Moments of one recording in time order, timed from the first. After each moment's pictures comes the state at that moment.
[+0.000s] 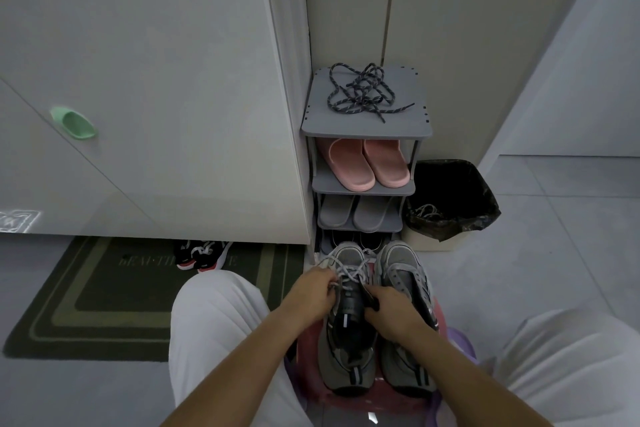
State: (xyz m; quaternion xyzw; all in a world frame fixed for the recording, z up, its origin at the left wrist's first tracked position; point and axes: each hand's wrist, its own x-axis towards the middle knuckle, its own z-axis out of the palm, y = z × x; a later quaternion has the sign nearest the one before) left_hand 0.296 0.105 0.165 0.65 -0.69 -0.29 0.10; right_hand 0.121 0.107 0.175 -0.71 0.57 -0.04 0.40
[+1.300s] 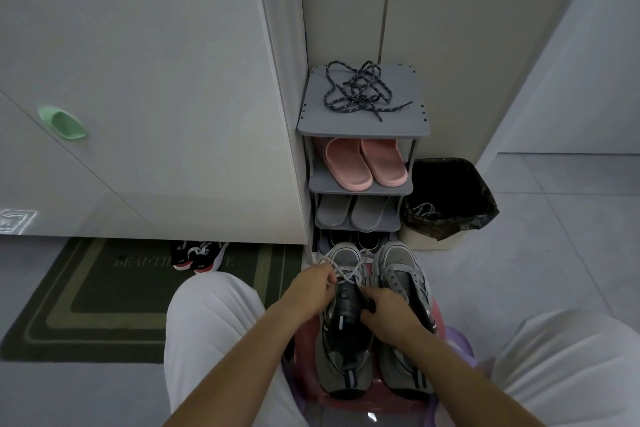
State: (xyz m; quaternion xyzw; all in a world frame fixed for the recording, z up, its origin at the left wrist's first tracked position) left_hand 0.292 0.094 0.172 0.67 -0.67 -0.33 0.08; right_hand 0.122 0.107 0.174 -0.71 0.57 -0.04 0.41
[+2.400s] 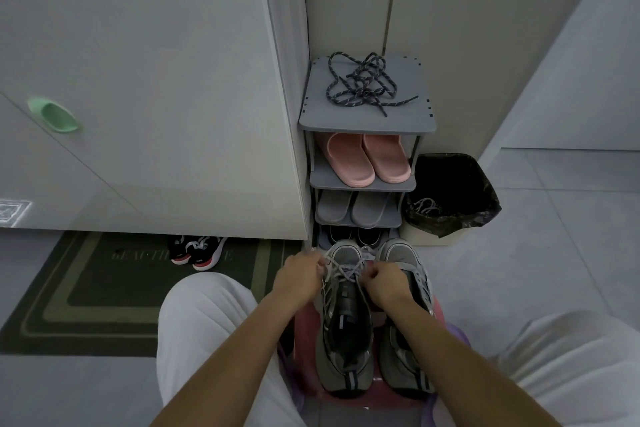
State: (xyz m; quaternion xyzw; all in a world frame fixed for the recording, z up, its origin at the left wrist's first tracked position) left_hand 0.307 0.078 0.172 0.71 -0.64 -0.29 0.04; right_hand 0.141 0.068 0.172 -0.56 0.71 -0.08 0.41
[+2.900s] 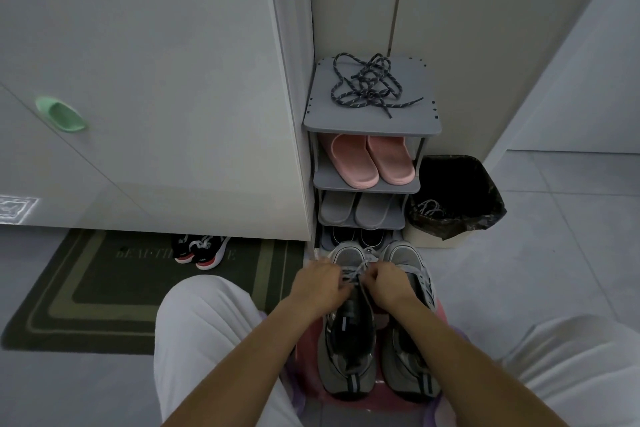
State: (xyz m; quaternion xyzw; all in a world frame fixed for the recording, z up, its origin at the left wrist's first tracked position) left_hand 0.284 0.086 0.181 0.66 -0.71 -0.23 -0.03; right_hand 0.145 0.061 0.171 -0.64 0.67 -0.02 0.38
